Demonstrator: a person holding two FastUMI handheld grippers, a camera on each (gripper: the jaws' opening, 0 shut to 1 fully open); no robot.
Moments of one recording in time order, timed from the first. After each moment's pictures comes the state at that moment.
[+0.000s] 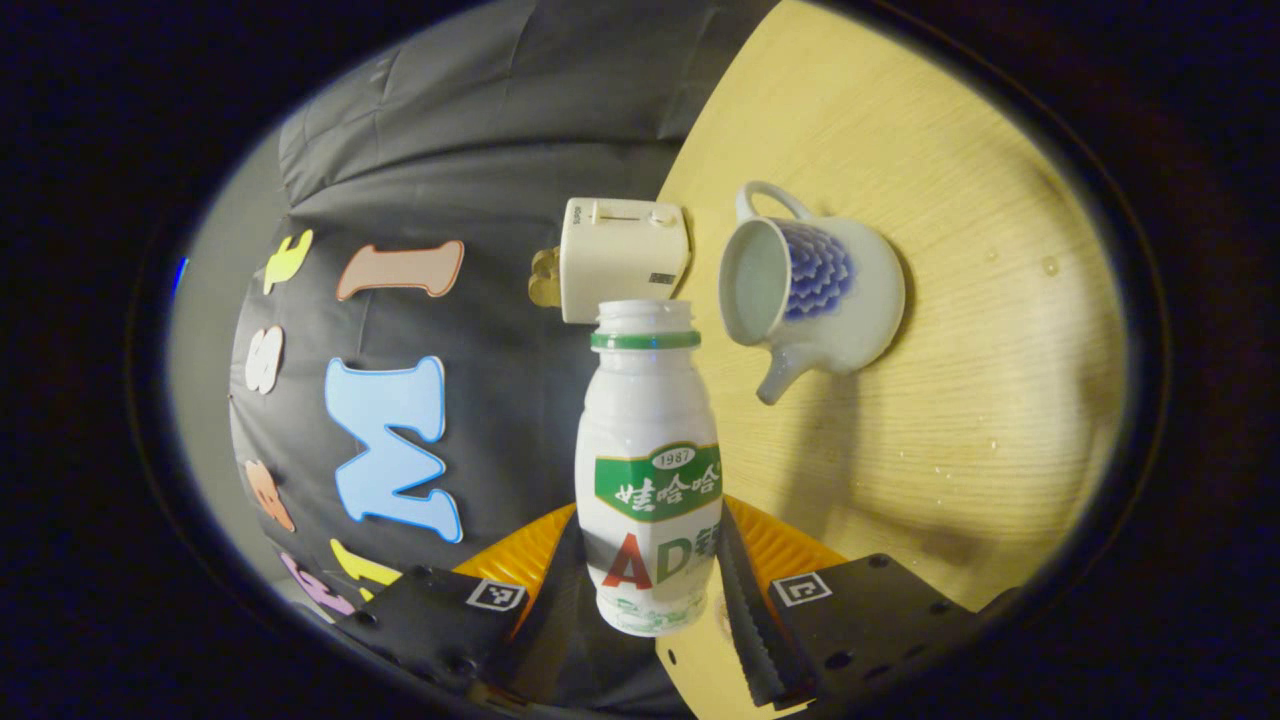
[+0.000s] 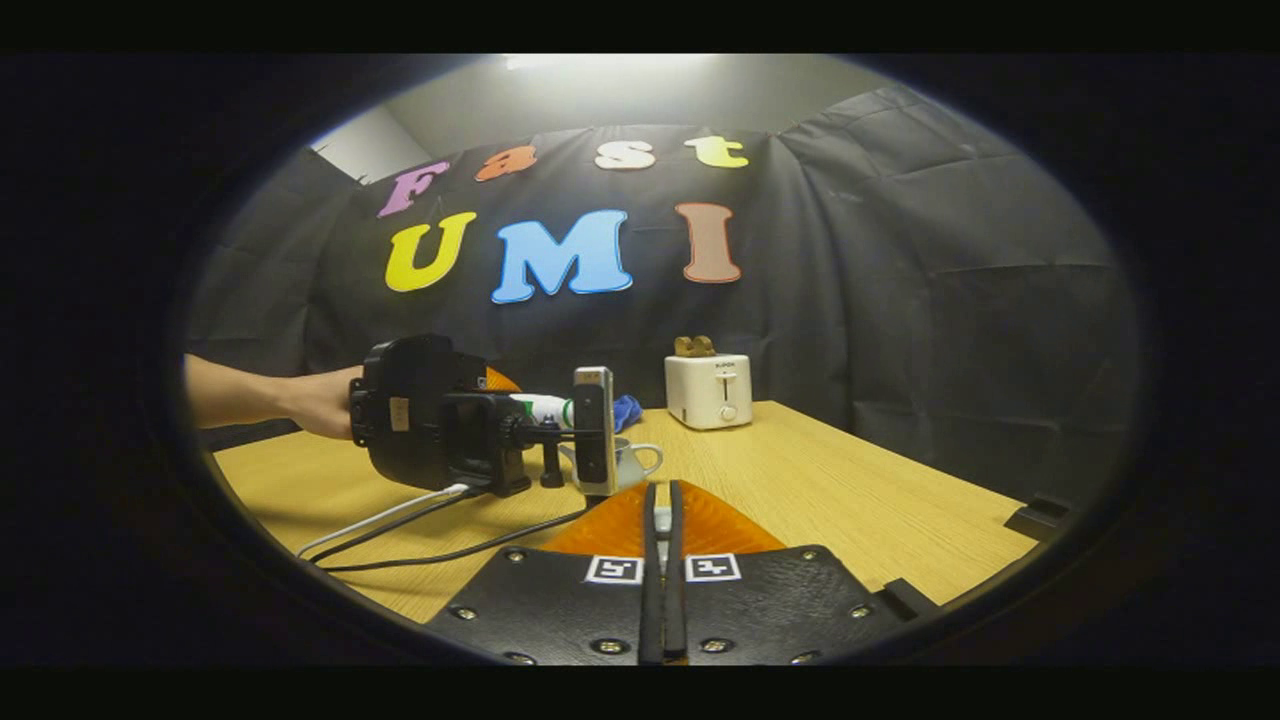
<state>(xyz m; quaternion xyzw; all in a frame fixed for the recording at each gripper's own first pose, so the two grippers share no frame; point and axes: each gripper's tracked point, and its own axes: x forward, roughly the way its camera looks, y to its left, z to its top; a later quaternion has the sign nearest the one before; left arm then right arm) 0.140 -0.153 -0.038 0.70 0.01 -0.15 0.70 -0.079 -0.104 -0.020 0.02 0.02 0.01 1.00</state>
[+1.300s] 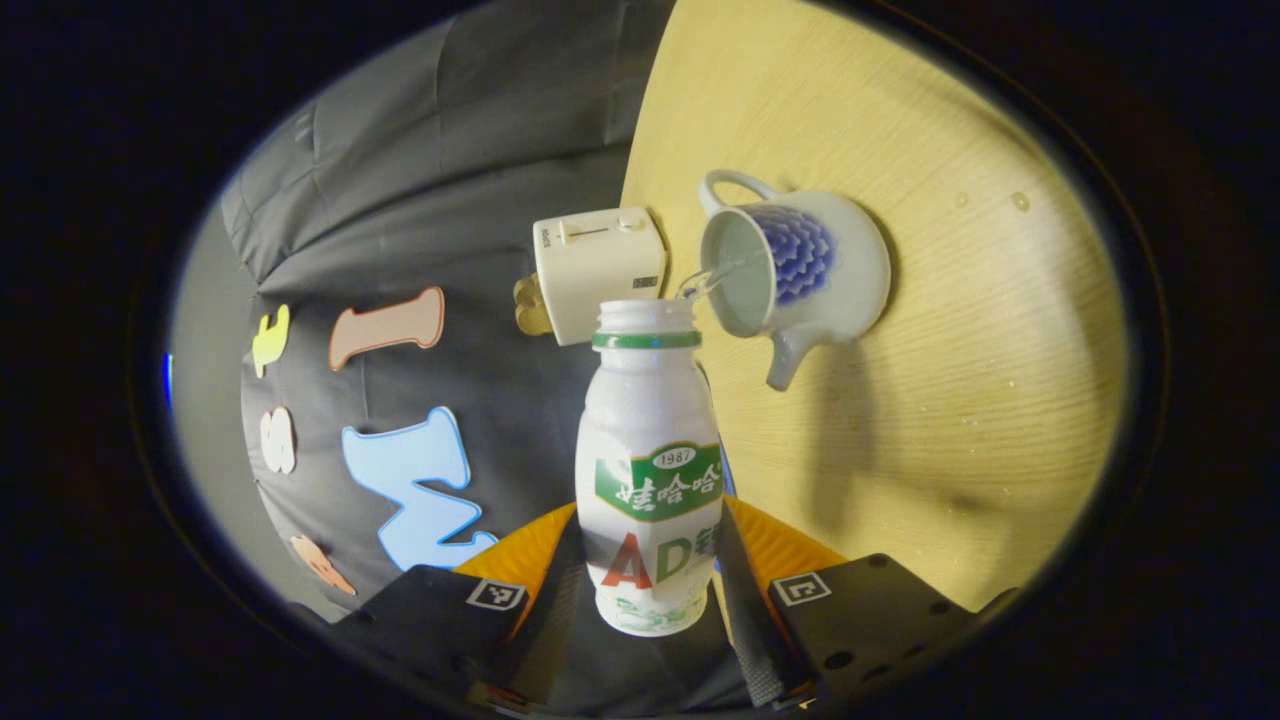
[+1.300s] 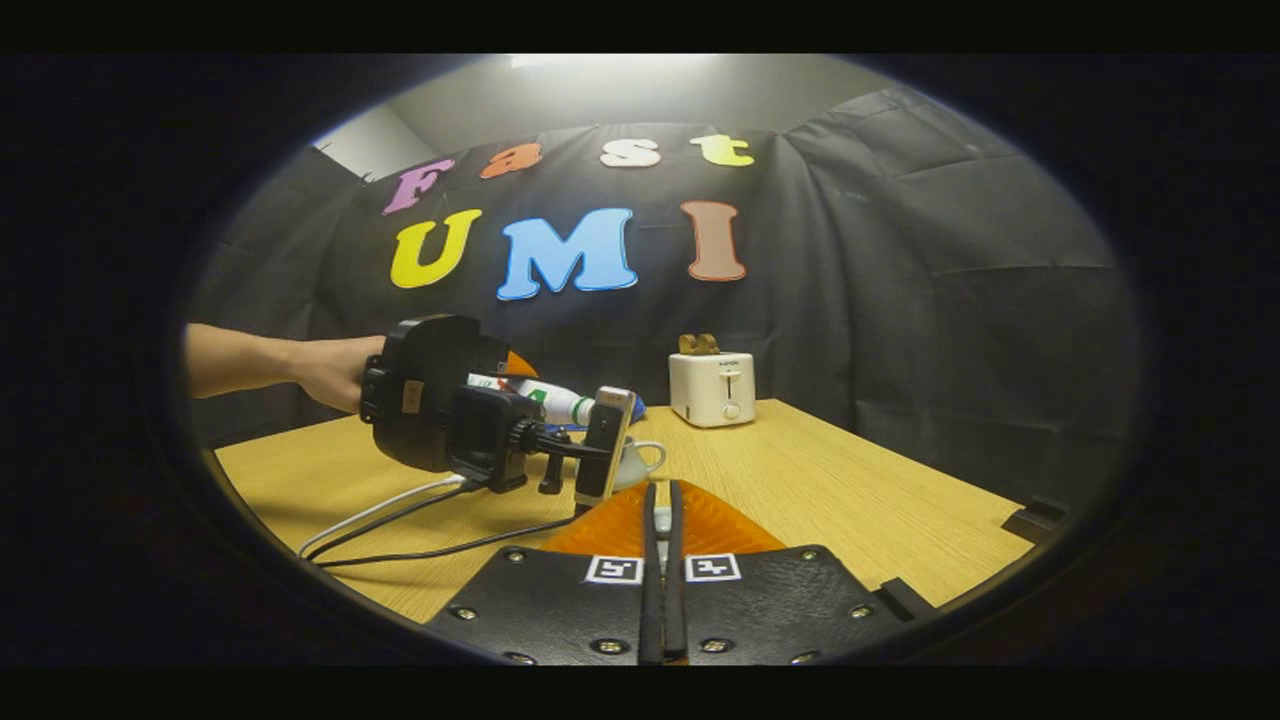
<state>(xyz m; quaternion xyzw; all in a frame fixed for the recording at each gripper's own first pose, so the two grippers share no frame) 0.137 -0.160 -0.028 0.77 -0.01 -0.15 0.62 -0.083 -0.103 -0.022 0.02 0.03 0.02 1.00</state>
